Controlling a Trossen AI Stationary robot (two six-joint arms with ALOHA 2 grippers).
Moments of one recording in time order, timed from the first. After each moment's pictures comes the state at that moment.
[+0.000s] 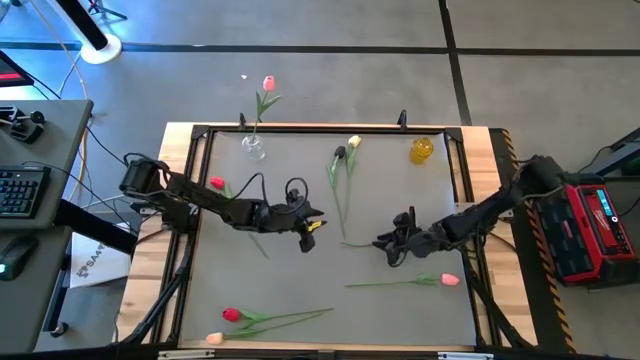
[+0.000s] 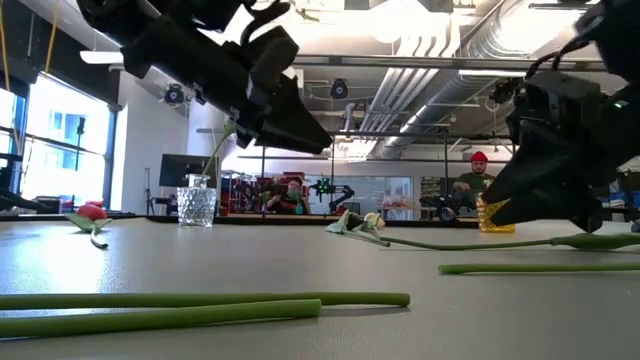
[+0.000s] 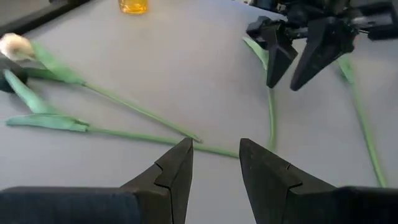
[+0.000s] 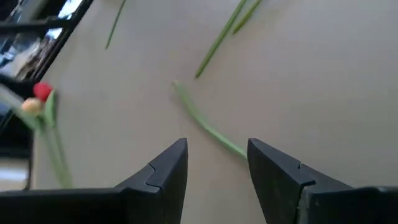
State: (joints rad) left arm -0.15 1.66 0.77 0.36 -0.37 -0.31; right arm 0.43 1.34 0.25 0.42 0.44 1.14
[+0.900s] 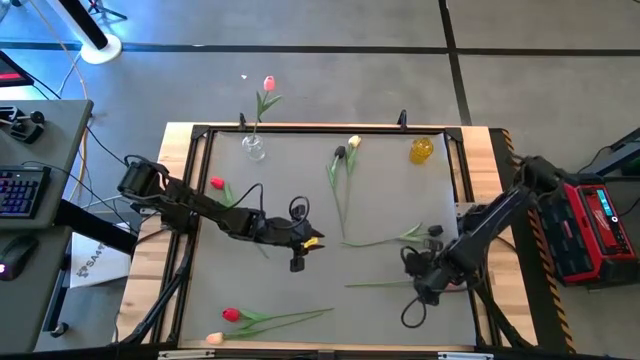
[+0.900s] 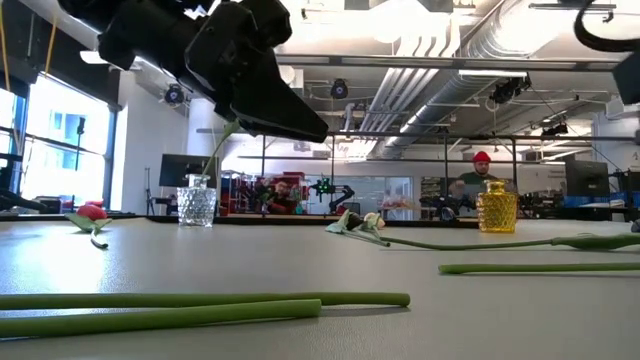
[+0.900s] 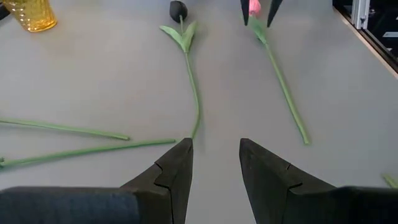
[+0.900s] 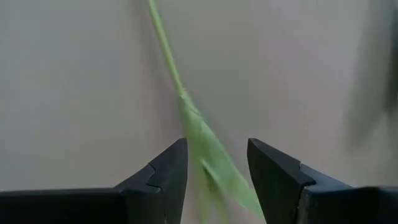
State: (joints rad) left arm -0.24 1.66 0.77 0.37 -0.24 -0.12; right arm 0.79 1.40 0.74 -0.76 0.08 1.01
